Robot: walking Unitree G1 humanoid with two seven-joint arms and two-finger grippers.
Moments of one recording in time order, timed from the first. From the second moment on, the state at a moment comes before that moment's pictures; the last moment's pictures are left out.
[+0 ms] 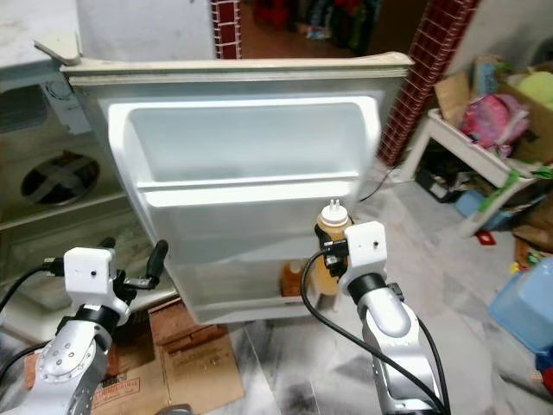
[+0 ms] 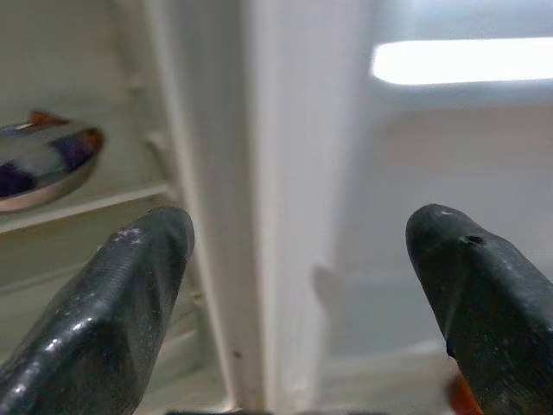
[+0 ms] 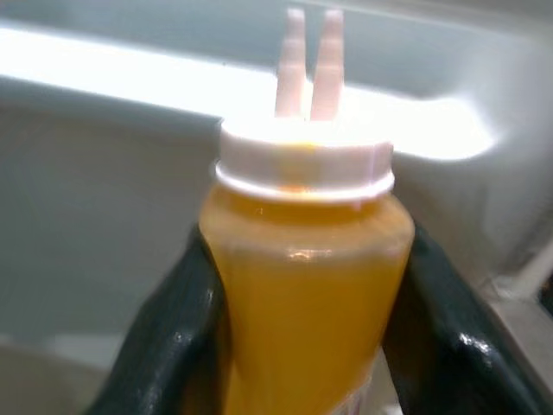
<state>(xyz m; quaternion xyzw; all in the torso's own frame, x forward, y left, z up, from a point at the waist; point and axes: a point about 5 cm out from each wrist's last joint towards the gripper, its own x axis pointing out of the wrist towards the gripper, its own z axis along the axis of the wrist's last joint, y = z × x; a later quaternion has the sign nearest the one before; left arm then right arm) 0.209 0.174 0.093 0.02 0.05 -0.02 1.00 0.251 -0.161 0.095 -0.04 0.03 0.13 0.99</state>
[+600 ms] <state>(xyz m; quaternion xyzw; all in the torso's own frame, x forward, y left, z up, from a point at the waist) 0.206 0.181 0.089 0.05 0.06 0.03 1.00 0.252 -0.155 0.098 -0.04 0.02 0.16 0.99</state>
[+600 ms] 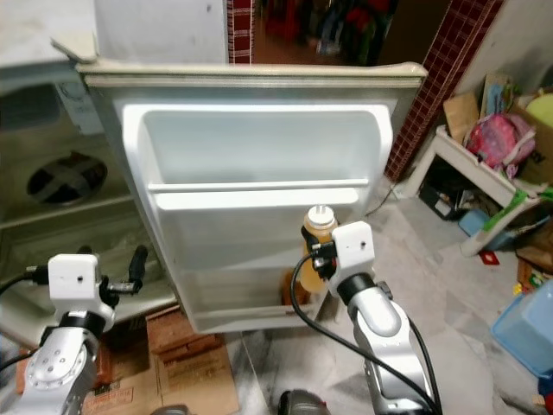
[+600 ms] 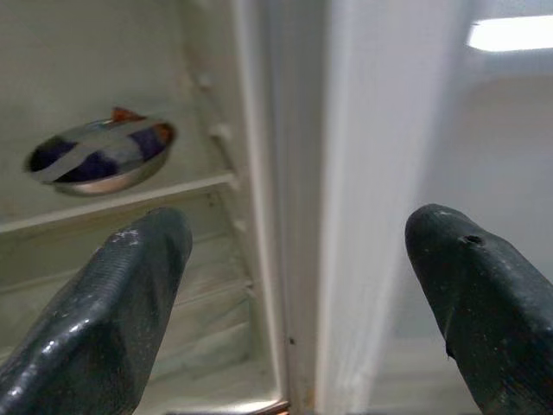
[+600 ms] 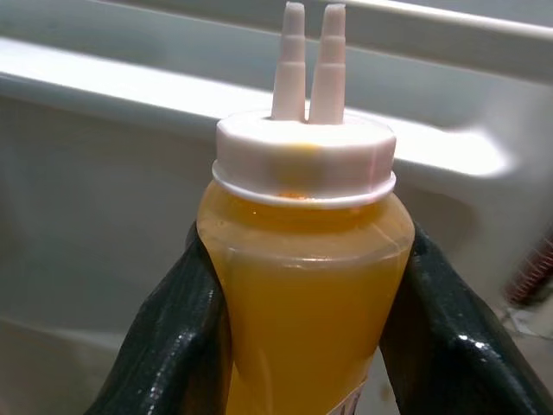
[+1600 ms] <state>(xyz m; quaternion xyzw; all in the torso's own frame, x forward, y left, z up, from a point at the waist) 0.212 0.181 0.093 0.06 0.05 0.05 1.00 0.269 -0.139 0.116 -0.03 -0.03 0.20 0.98</state>
